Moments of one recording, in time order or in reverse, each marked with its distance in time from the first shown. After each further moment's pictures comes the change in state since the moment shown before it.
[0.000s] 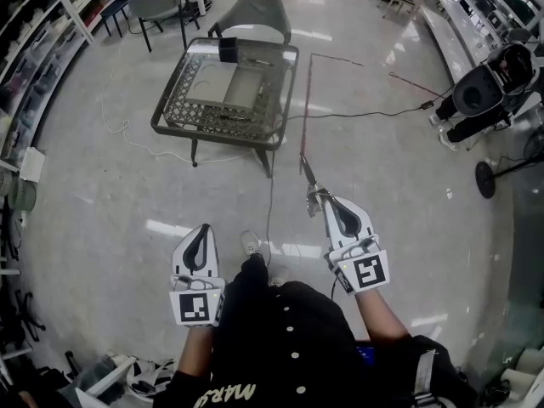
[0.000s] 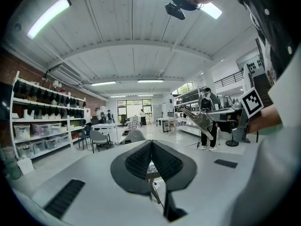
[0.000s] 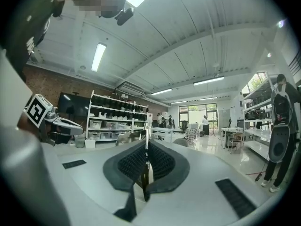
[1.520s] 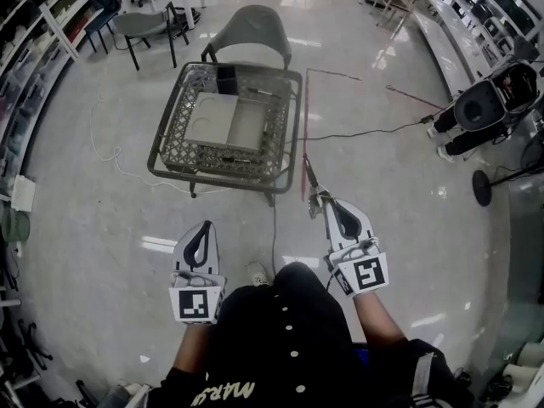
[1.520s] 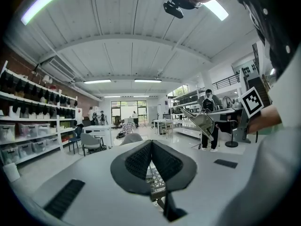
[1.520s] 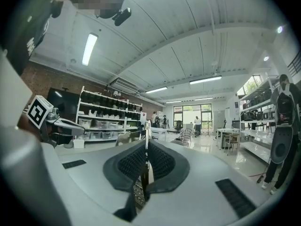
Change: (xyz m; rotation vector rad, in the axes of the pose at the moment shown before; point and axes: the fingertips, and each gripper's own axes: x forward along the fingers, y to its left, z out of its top) left arm 0.175 0.103 0.031 -0.036 -0.066 -0.090; right arm 0.176 -0.056 0.006 -0.002 0.014 -0.077
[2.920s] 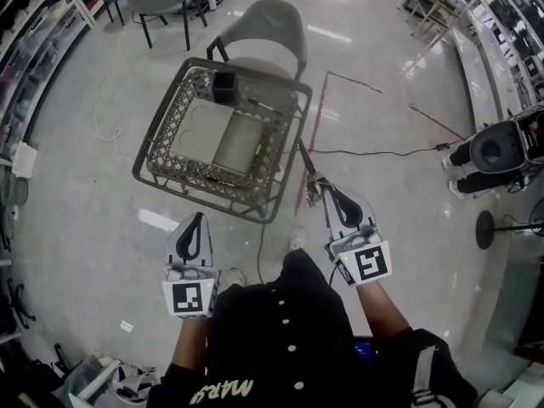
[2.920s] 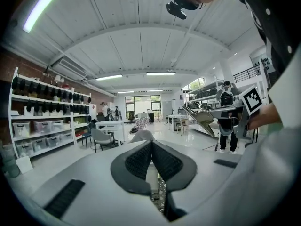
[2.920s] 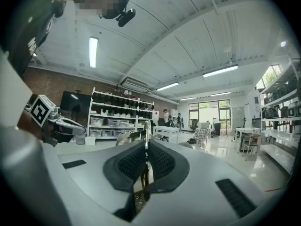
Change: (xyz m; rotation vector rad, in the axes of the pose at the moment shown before) left arm 0.179 -0.007 0.001 -0.042 0.066 0.200; right arm 0.152 -0.158 -0.019 -0.022 0.011 0.214
